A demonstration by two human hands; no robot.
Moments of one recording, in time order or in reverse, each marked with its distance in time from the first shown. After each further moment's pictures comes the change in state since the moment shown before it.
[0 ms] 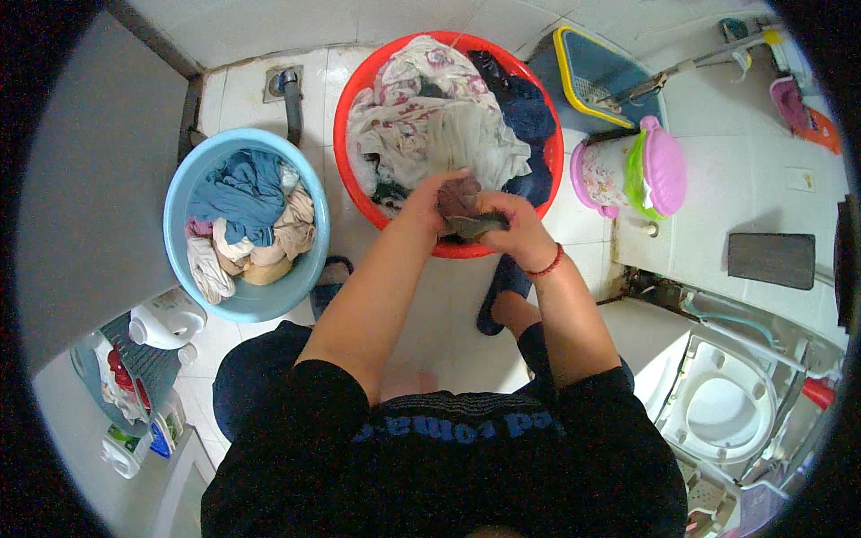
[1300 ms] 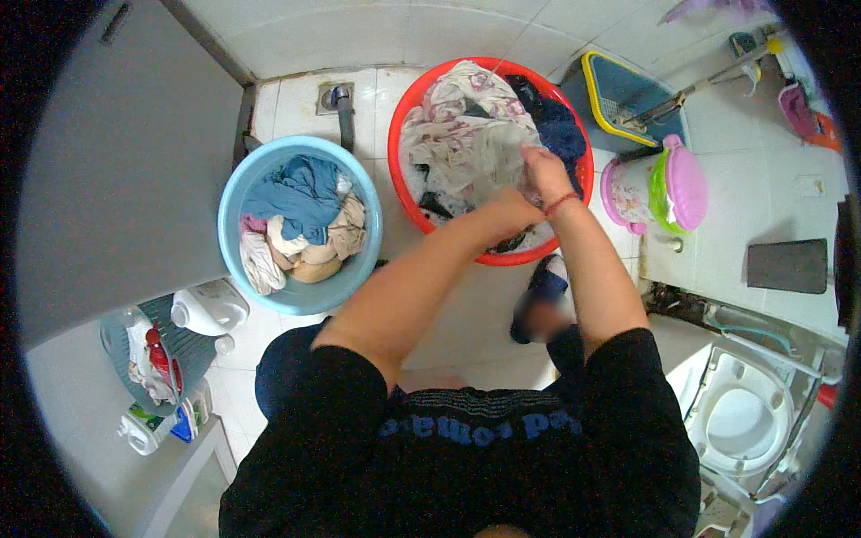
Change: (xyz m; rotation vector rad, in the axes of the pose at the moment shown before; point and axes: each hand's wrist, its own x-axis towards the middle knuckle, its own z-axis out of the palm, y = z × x) left_hand -0.047 0.005 0.065 1.373 0.047 0.155; right_hand 0.090 0.034 -0.015 0.112 0.502 0.481
